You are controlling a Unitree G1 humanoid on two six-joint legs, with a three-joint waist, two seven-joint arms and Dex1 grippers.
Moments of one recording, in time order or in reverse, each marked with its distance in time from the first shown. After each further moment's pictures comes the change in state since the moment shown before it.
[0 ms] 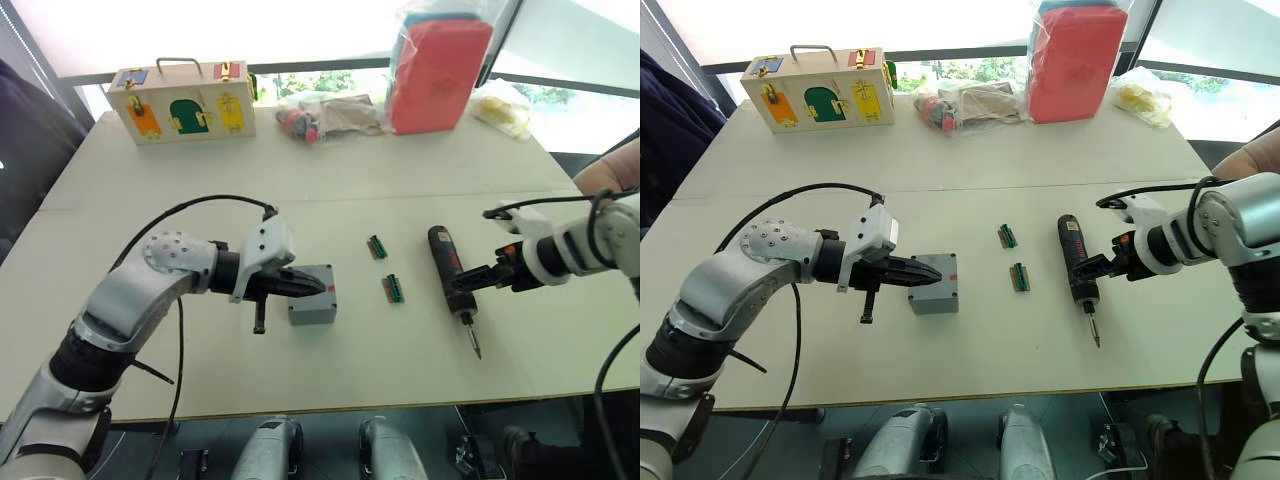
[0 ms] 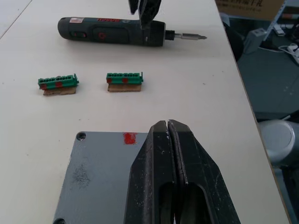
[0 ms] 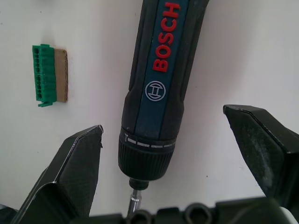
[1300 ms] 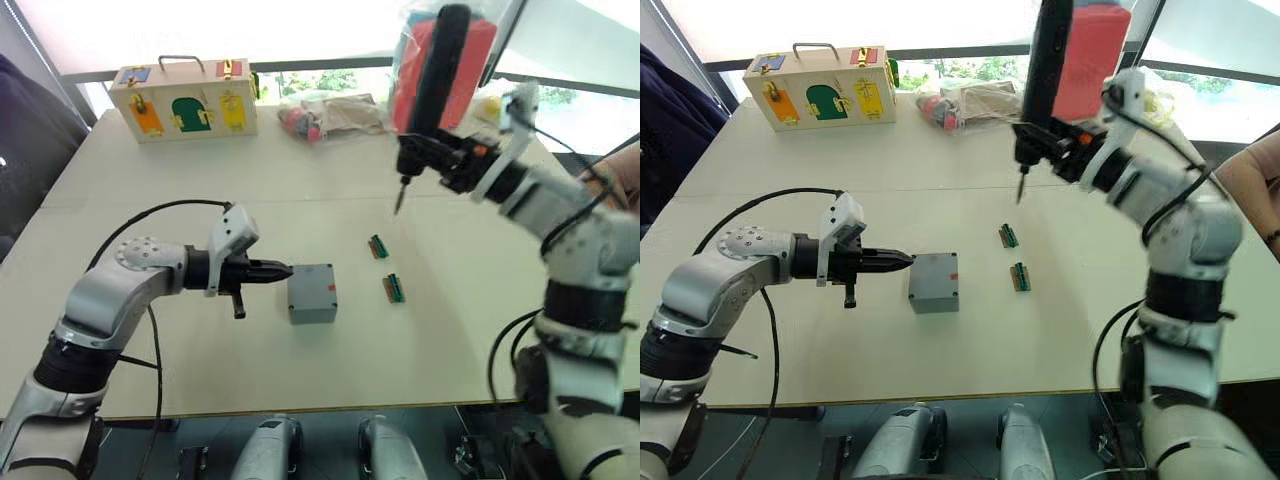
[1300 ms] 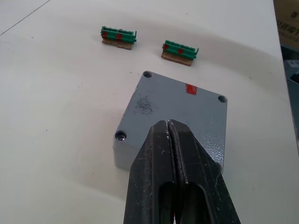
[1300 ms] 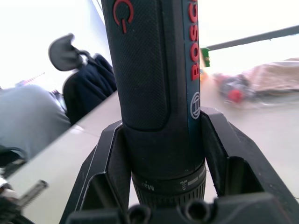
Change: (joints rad) left arm 0.030 0.005 0.130 0.174 -0.019 0.082 0.031; right arm 0.208 0.674 -0.555 -0.398 -0.006 -0.743 -0.128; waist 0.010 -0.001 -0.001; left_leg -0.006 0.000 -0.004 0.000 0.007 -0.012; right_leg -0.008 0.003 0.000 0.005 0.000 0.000
